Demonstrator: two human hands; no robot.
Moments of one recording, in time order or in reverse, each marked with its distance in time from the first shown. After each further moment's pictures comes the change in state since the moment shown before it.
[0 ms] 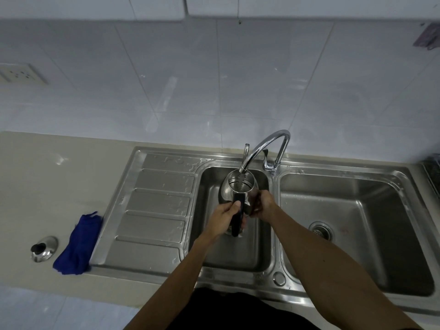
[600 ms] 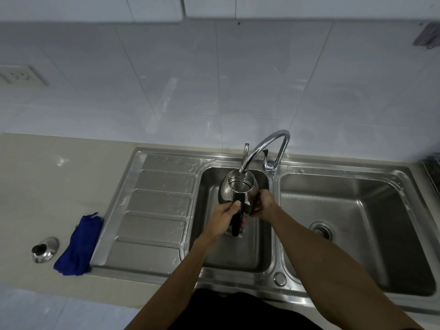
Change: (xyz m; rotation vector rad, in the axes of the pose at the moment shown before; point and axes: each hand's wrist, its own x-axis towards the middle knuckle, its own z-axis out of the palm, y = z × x) left_hand 0.001 0.001 0.000 0.010 0.014 0.016; right_hand -0.002 -0.003 0.002 0.003 0.007 0.006
